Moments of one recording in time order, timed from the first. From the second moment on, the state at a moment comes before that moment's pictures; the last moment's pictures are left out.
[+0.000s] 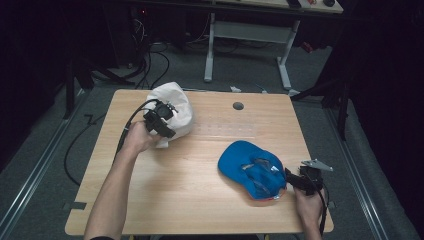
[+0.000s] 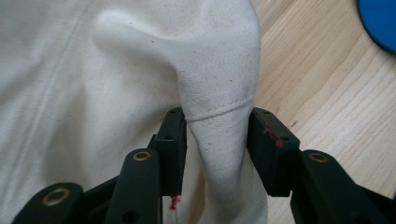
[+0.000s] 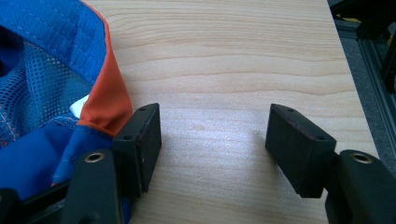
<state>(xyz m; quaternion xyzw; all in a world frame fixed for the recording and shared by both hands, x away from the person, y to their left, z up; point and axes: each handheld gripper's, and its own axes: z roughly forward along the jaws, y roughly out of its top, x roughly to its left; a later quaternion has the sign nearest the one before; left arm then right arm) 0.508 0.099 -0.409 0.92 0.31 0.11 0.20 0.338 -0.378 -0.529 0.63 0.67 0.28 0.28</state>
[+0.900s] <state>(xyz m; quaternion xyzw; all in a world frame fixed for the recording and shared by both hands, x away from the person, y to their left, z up) 0.455 0.132 -0.392 0.86 0.35 0.16 0.33 0.338 -0.378 -0.529 0.63 0.67 0.28 0.28</state>
